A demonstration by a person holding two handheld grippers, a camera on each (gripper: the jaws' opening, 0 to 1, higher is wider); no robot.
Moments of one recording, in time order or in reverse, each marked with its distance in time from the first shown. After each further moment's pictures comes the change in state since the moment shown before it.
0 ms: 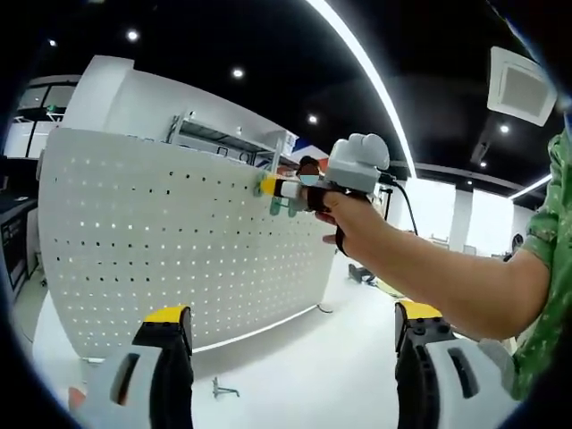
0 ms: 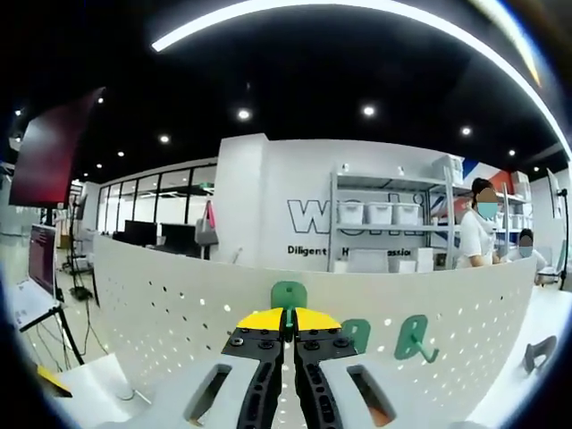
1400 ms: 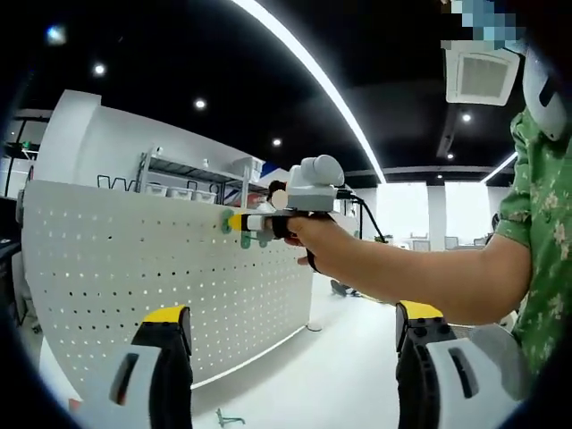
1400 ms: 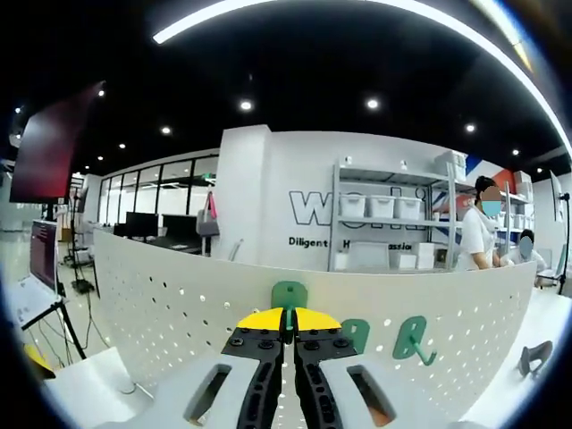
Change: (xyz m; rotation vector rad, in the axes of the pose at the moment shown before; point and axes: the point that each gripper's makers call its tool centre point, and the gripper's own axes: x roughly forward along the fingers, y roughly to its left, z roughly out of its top) left arm -0.008 -0.026 0.024 0.150 -0.113 -0.135; right arm 0.001 0.000 0.000 -0.008 0.055 0.009
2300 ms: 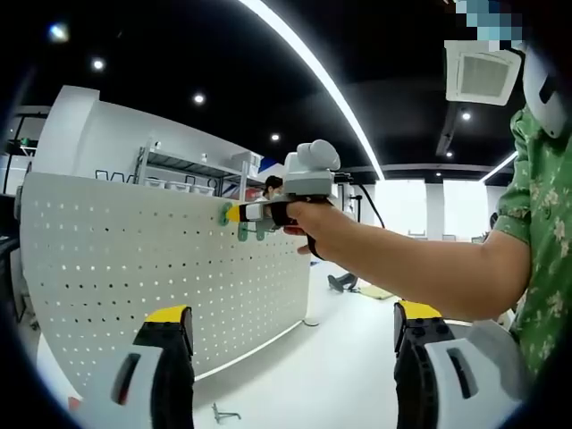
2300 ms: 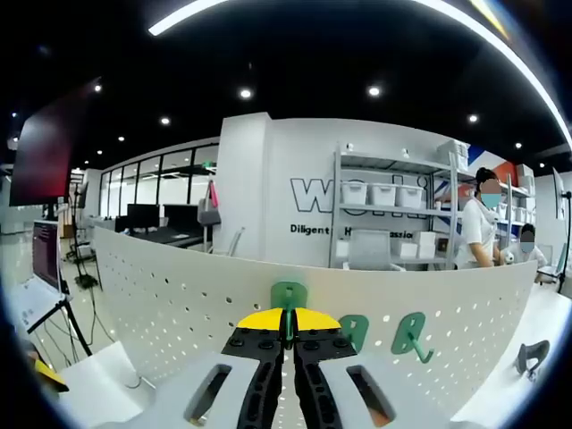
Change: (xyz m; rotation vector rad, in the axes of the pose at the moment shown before) left arm 0.001 -0.002 -0.008 -0.018 0.019 -0.009; right arm -0.004 0.000 -0.003 0.003 0.060 0.009
